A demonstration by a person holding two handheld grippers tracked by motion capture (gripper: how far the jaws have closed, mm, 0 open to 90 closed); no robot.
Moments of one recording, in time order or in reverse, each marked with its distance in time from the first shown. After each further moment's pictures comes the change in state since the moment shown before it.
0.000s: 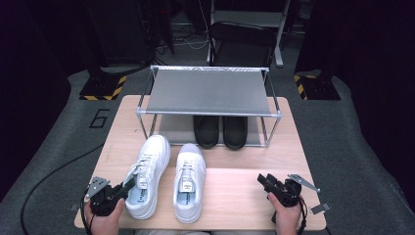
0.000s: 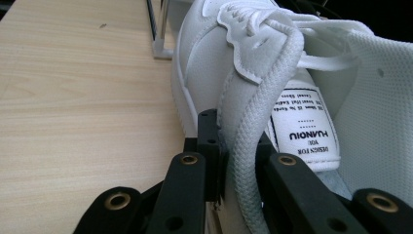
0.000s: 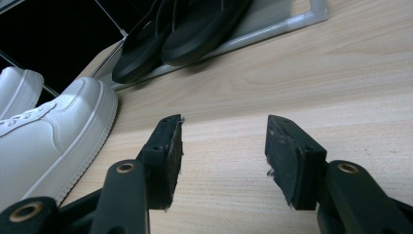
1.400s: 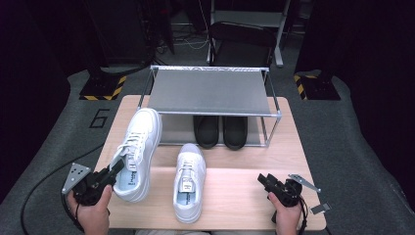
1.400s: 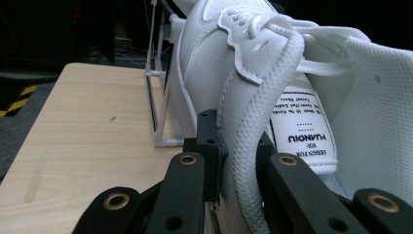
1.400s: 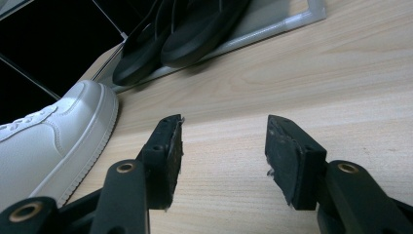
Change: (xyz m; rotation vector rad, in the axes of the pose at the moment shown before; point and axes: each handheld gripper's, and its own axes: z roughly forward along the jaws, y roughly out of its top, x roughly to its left) left arm -0.009 0.061 -0.031 -0.207 -0.023 0.029; right arm -0.002 0.000 0.000 -0.005 0.005 0.019
